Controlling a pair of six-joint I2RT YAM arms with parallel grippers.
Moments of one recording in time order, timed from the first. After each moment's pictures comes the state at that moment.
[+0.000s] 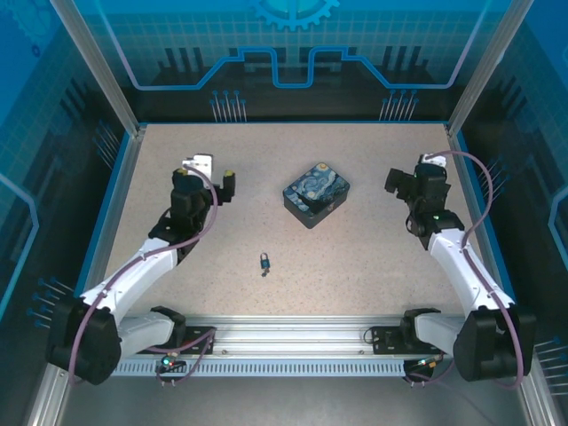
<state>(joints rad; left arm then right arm) -0.29 1.13 0.69 0.16 -0.34 -0.04 0.05 1.13 0.79 -0.17 0.30 0.25</state>
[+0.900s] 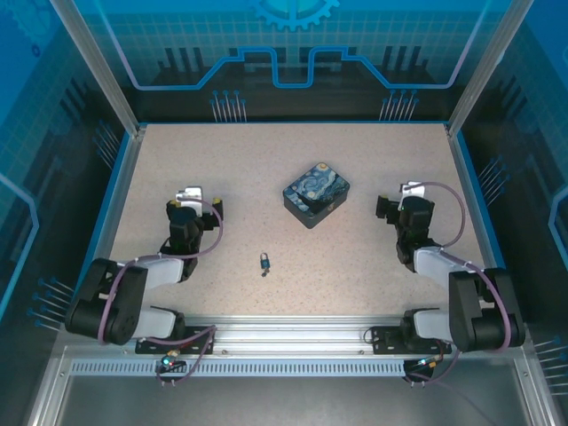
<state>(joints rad) -0.14 1.38 0.30 0.76 -0.28 -0.03 0.06 1.31 0.38 0.50 0.26 0.07</state>
